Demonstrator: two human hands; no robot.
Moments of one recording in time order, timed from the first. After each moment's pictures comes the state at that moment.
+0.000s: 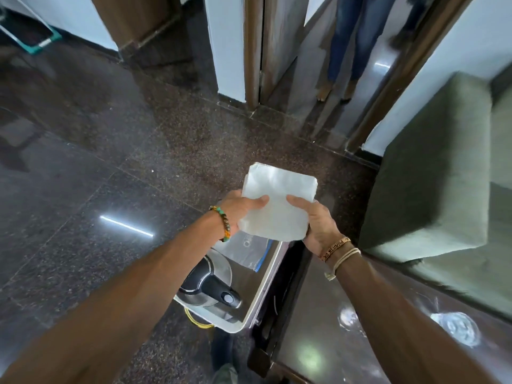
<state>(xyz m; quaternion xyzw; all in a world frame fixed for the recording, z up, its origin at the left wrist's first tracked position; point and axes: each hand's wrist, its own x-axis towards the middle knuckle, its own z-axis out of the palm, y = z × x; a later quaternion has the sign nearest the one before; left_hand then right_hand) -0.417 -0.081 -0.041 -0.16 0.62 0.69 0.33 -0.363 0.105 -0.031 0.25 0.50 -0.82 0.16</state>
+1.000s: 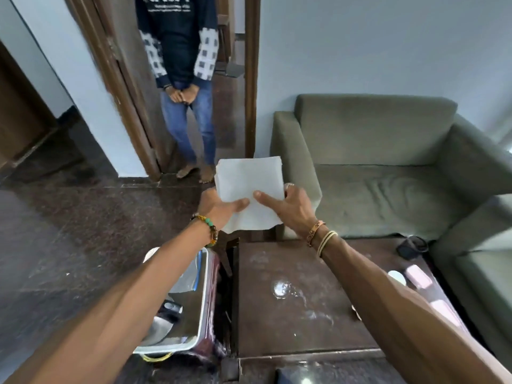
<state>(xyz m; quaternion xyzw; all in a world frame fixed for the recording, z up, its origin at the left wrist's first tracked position) -0.250 0.059 0.136 0.13 0.76 0.61 0.19 -0.139 0.211 0.155 0.24 0.81 -0.52 -0.16</state>
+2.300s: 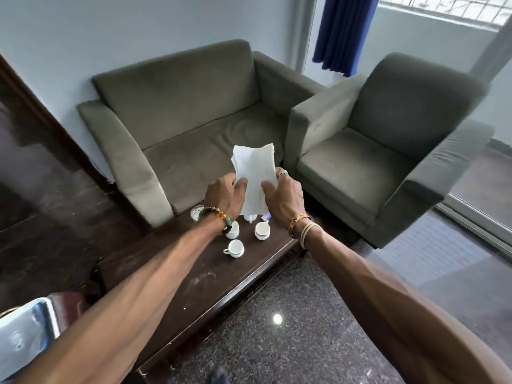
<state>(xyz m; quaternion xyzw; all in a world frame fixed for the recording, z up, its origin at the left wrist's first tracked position) 0.126 0.357 0.117 0.50 0.80 0.33 0.11 0.260 0.404 0.112 0.53 0.74 -0.29 -0.30</state>
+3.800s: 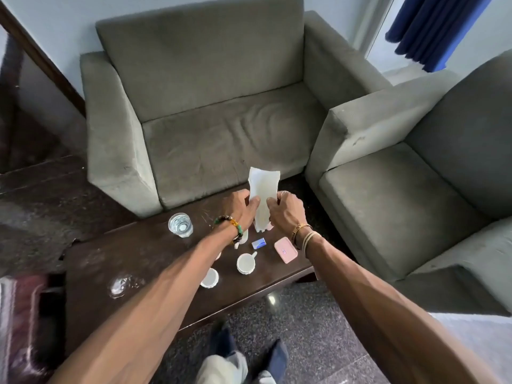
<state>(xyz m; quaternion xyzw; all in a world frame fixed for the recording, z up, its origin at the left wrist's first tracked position) 0.124 0.620 -0.018 0.34 0.85 0.32 0.25 0.235 0.687 0.011 0.51 0.76 -0.39 -0.07</state>
